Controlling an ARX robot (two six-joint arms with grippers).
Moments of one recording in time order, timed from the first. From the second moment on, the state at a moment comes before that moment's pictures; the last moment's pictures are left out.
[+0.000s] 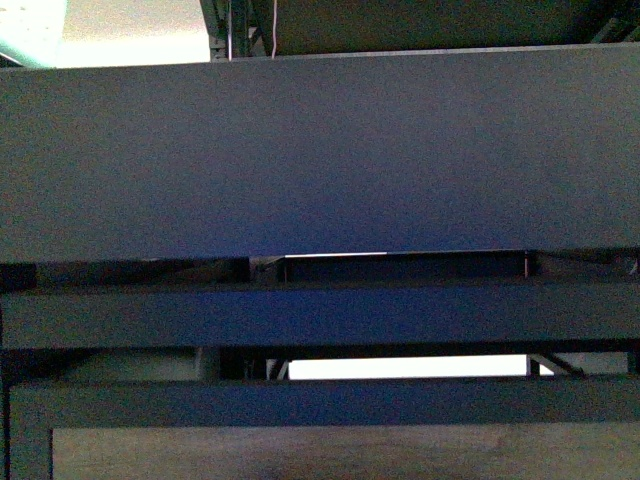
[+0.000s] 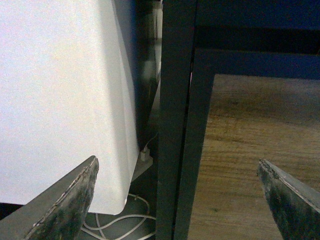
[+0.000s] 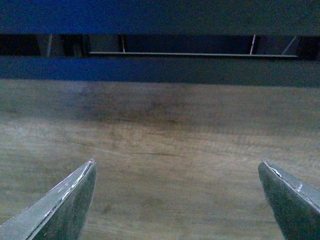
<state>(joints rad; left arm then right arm) 0.00 0.00 0.01 0.00 0.00 0.00 0.00 0.00 0.02 0.00 0.00 0.00</state>
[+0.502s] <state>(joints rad) 0.00 0.00 0.01 0.00 0.00 0.00 0.00 0.00 0.02 0.00 0.00 0.00</state>
